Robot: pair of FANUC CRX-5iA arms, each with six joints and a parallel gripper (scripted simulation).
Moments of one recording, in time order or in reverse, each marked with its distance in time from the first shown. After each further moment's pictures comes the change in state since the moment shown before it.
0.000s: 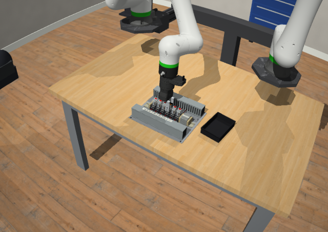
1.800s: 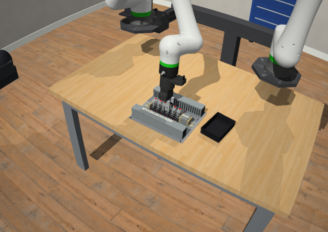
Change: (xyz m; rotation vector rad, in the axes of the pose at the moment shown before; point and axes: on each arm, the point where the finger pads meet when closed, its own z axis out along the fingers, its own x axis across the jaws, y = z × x) left arm 0.000 0.000 0.000 0.000 0.000 0.000; right arm 0.000 0.000 0.000 0.000 0.013 0.000
